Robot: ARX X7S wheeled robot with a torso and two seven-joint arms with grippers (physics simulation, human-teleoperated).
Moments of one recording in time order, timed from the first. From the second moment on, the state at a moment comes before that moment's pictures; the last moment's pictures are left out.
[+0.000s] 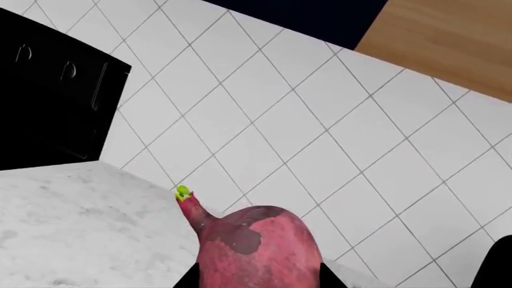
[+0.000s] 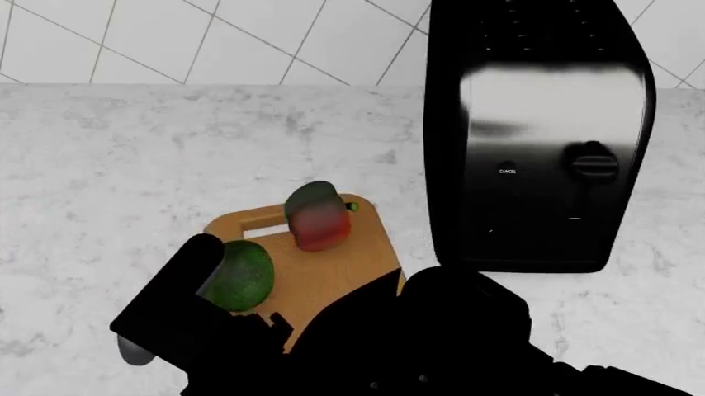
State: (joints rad) left arm -0.34 -1.08 0.91 0.41 -0.89 0.69 -1.00; right arm 1.26 0.33 -1.05 -0.12 1.37 1.17 0.01
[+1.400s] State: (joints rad) left arm -0.33 -1.06 0.89 0.44 -0.87 0.65 -0.99; right arm 1.33 0.44 -0.90 -0.24 1.46 1.09 0.20
